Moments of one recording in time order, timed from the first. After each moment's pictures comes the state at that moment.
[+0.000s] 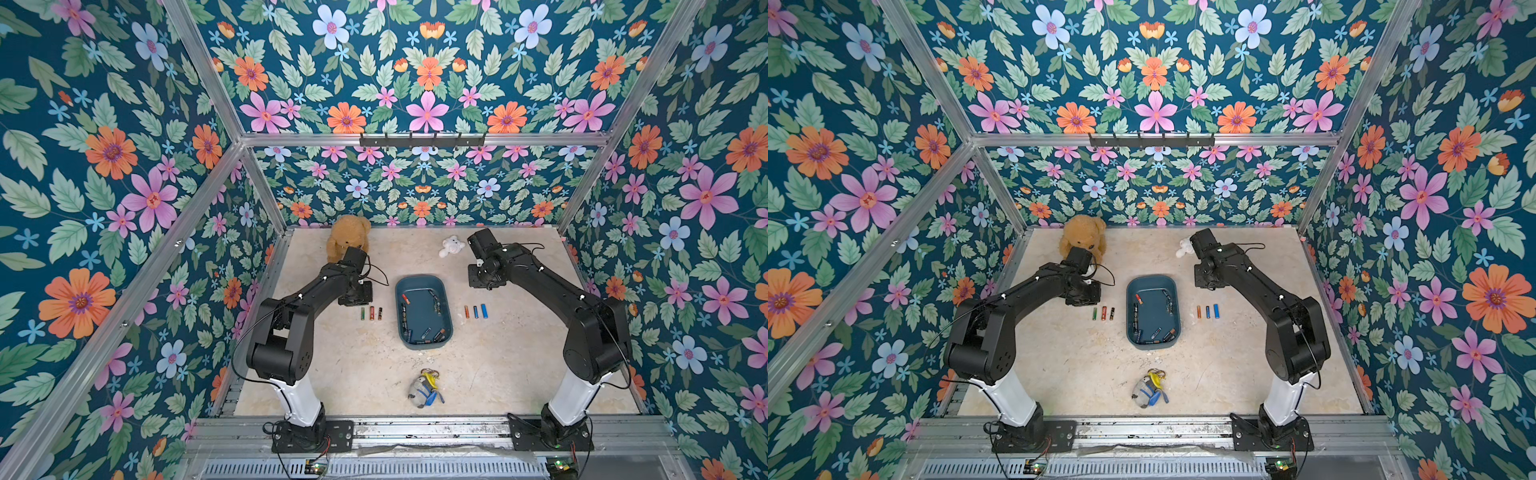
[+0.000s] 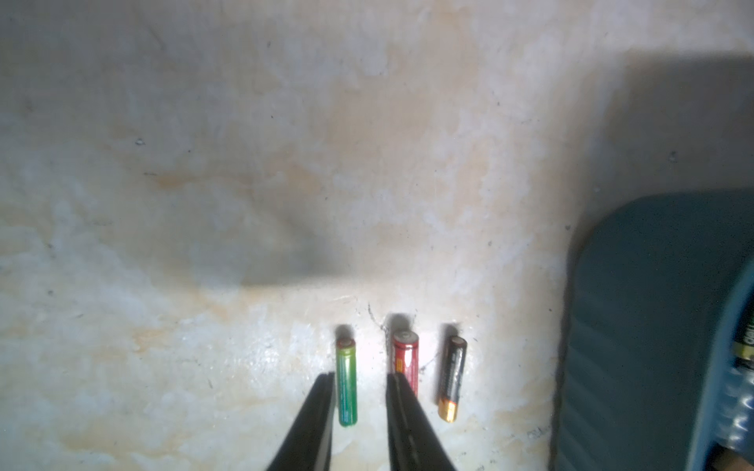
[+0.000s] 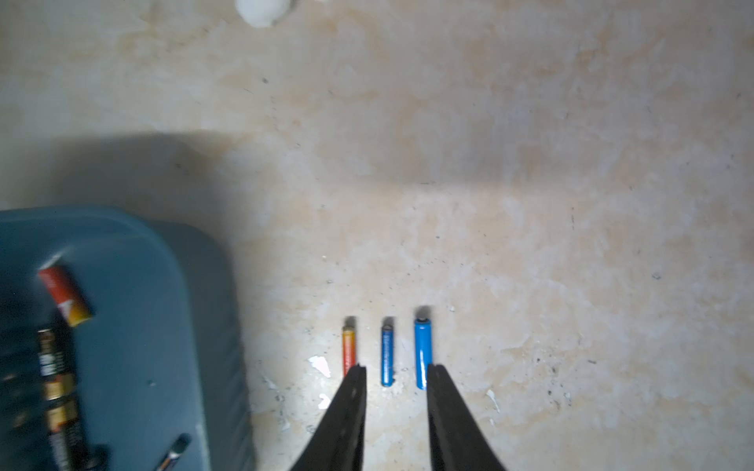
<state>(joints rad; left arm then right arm) -0.31 1.75 1.21 -0.69 0.01 -0.31 0.50 1.80 1.54 -0.90 0.20 0.40</state>
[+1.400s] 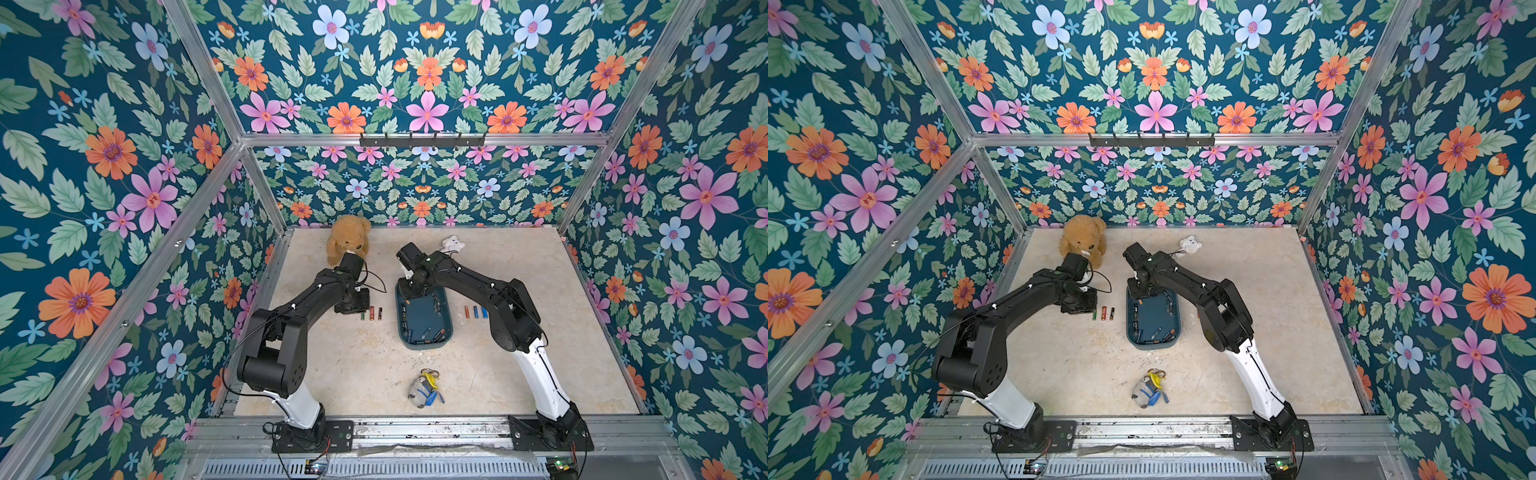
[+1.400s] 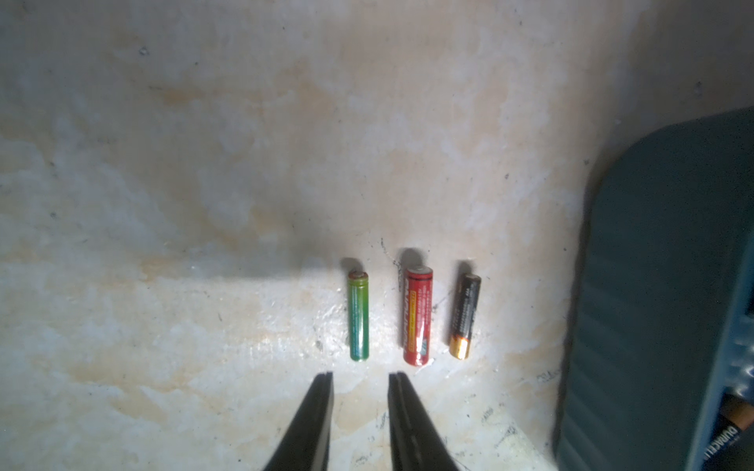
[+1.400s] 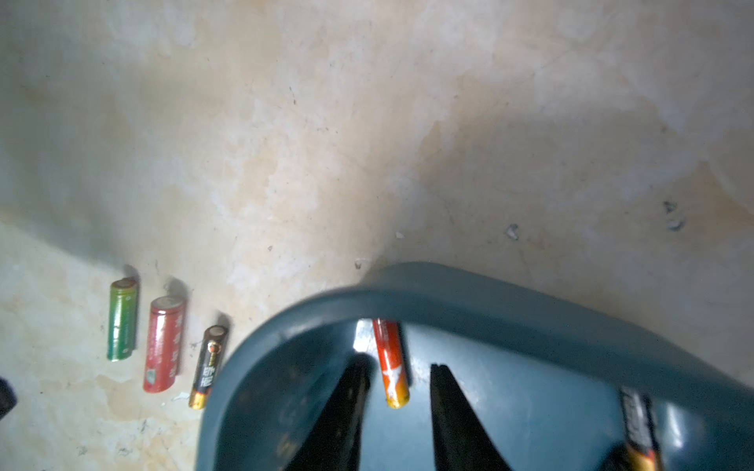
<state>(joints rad) -0.31 1.66 1.12 -0.71 0.04 -0.32 0.76 2.35 2.00 -0.84 -0.06 0.41</state>
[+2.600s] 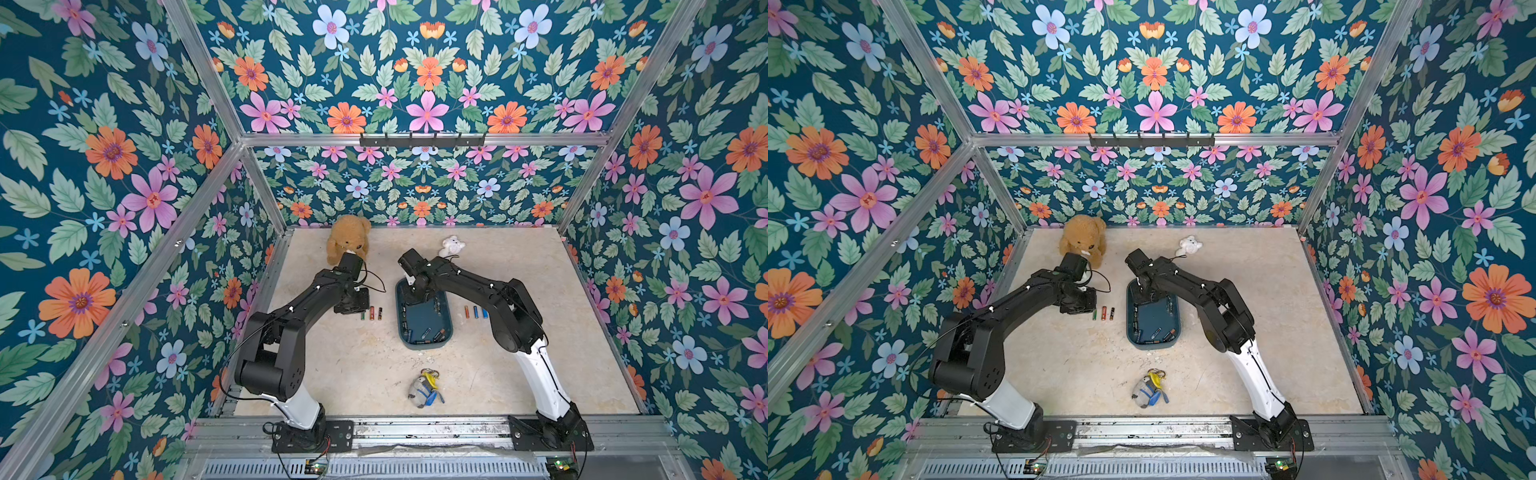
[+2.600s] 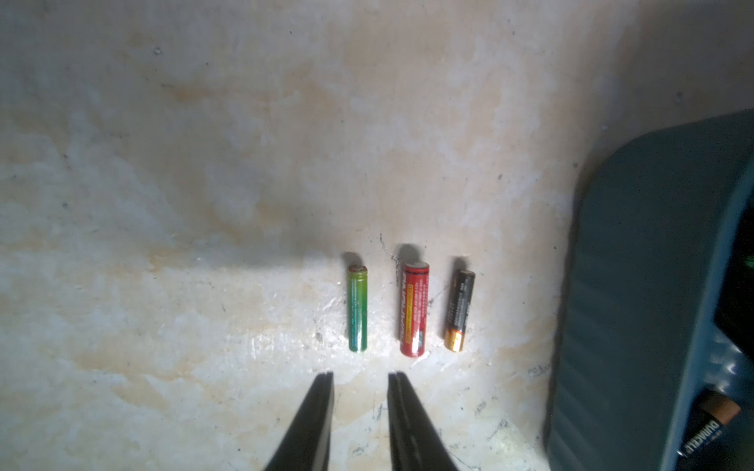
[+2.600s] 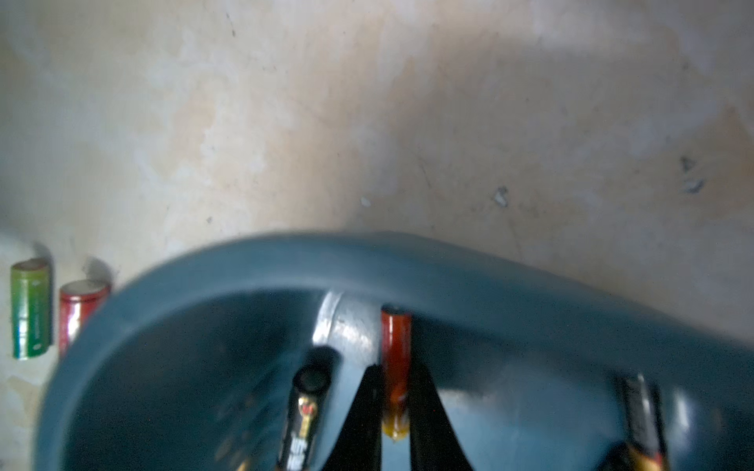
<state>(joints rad) -0.31 1.64 1.11 -0.72 0.04 -0.33 0.76 2.31 1.90 -0.82 -0.02 0.39</state>
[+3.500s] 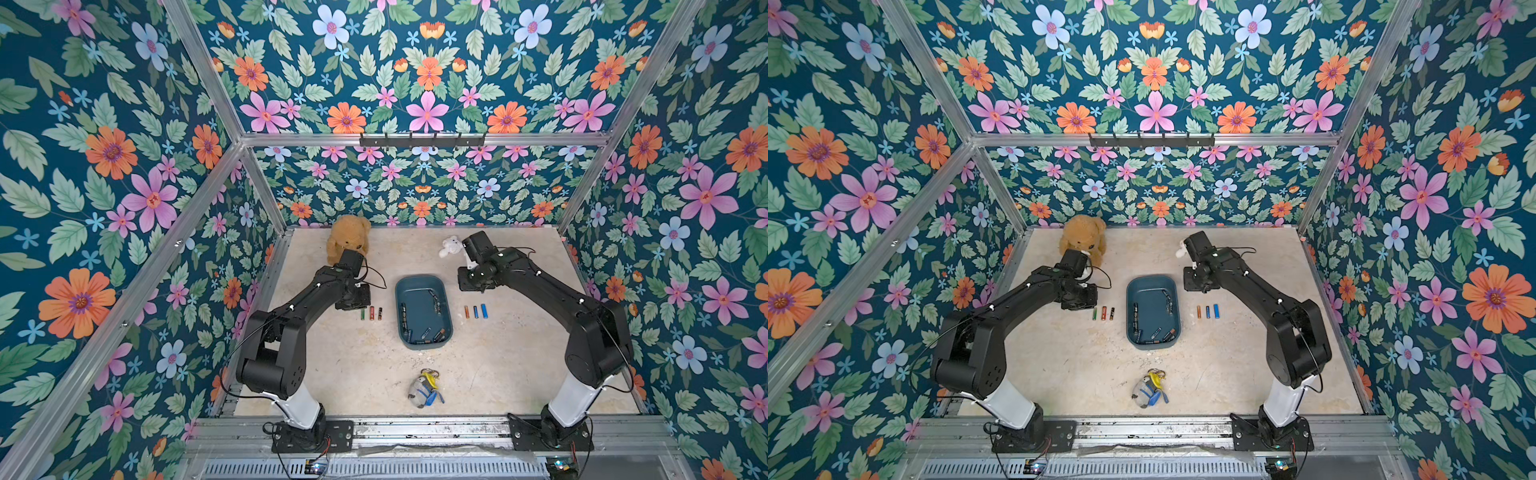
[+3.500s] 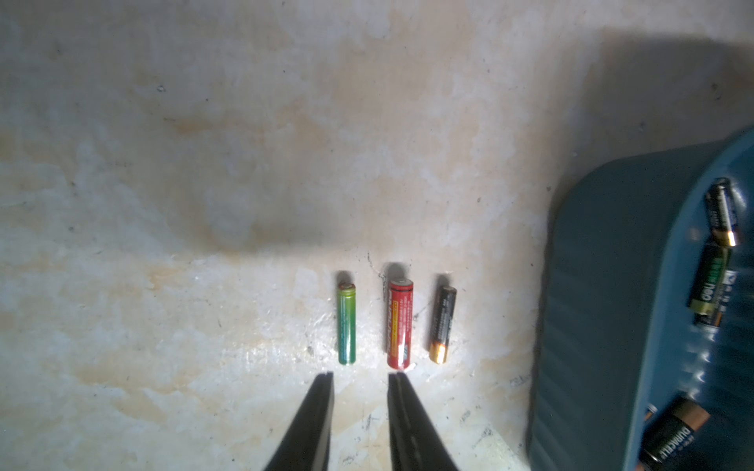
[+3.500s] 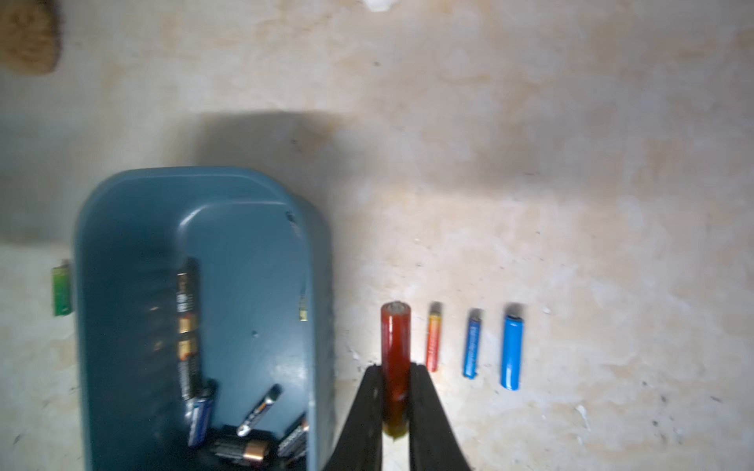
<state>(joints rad) -0.32 1.66 1.15 -0.72 0.04 -0.34 0.47 1.72 1.38 -0.80 0.04 0.39</state>
